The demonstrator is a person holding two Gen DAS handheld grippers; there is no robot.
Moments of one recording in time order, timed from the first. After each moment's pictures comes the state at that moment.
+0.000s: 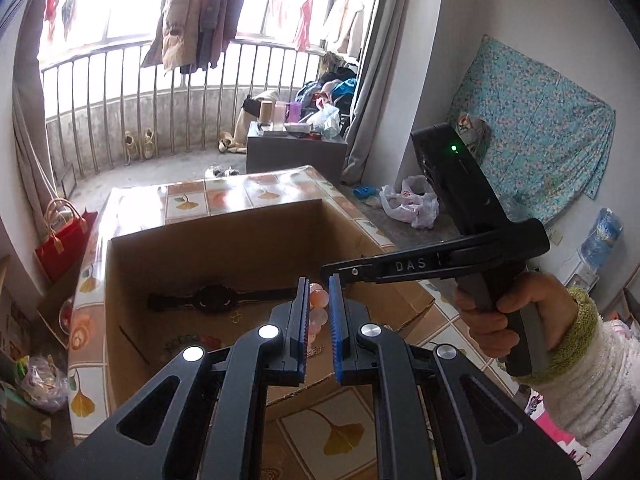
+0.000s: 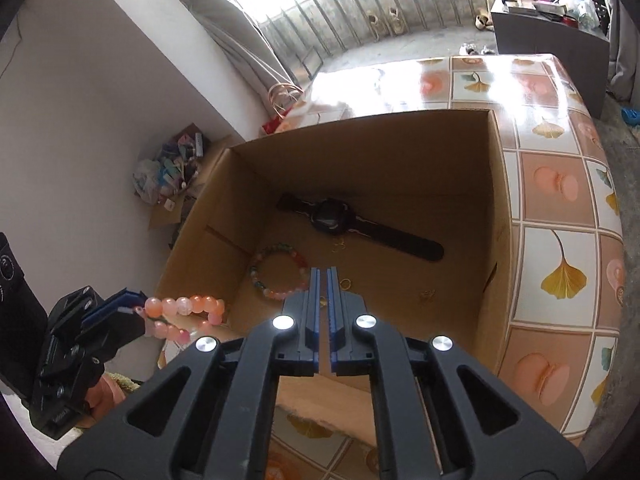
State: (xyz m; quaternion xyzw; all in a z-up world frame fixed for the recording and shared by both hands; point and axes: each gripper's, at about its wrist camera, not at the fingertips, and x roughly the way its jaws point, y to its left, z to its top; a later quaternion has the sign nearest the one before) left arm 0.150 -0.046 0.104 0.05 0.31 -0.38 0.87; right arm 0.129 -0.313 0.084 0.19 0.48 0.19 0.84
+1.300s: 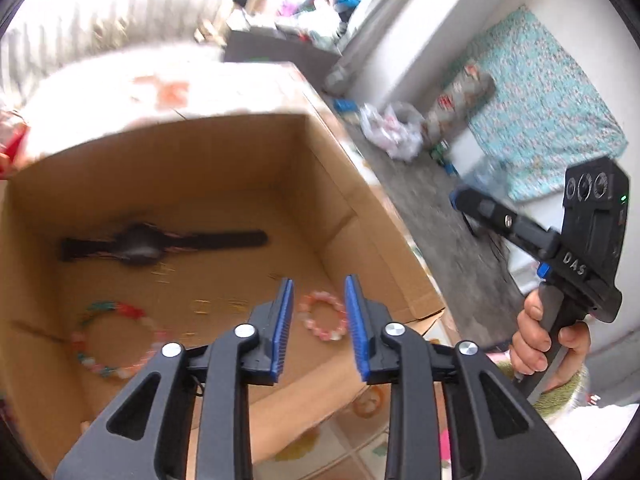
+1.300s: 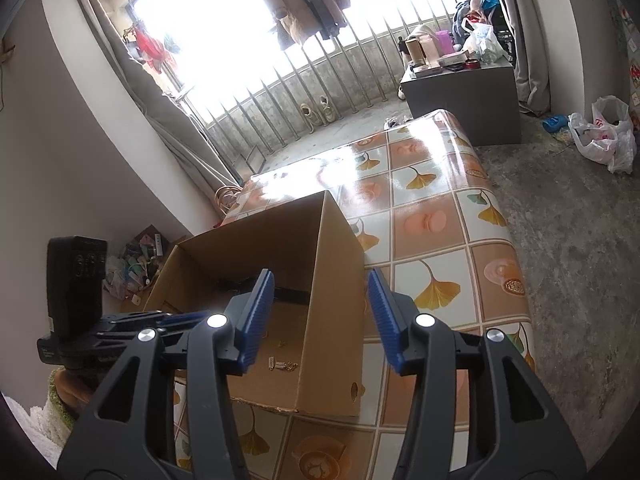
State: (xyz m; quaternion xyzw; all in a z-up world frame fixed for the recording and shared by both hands) left arm 0.222 -0.087 0.074 0.02 0.48 -0.39 0.78; right arm 0.042 -0.424 0.109 0.26 0.33 0.06 0.90
